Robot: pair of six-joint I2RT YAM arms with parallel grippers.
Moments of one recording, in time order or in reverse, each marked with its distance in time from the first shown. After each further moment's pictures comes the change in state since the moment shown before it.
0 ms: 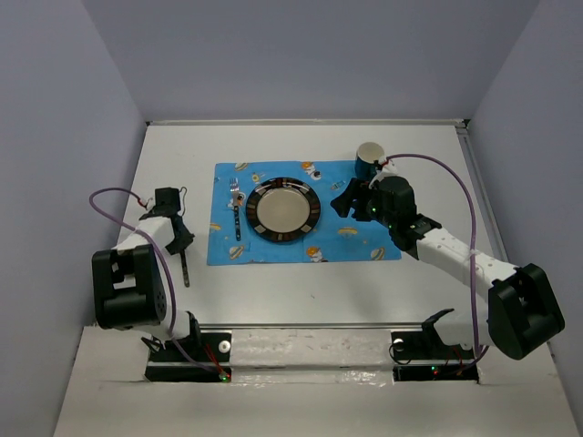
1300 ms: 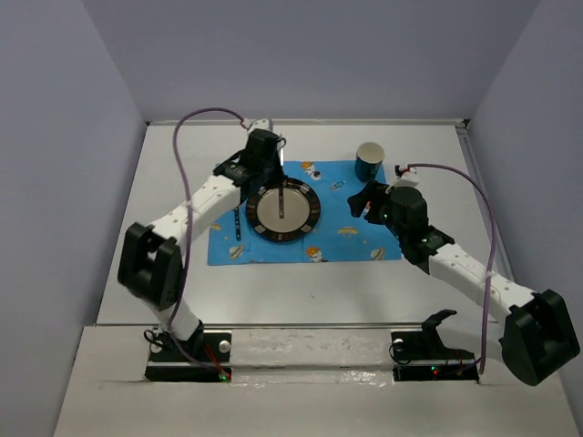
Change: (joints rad) left arm -0.621 0.078 0.578 0.036 0.064 -0.082; right arm 0.000 -0.128 -0.079 0.004 0.200 0.015
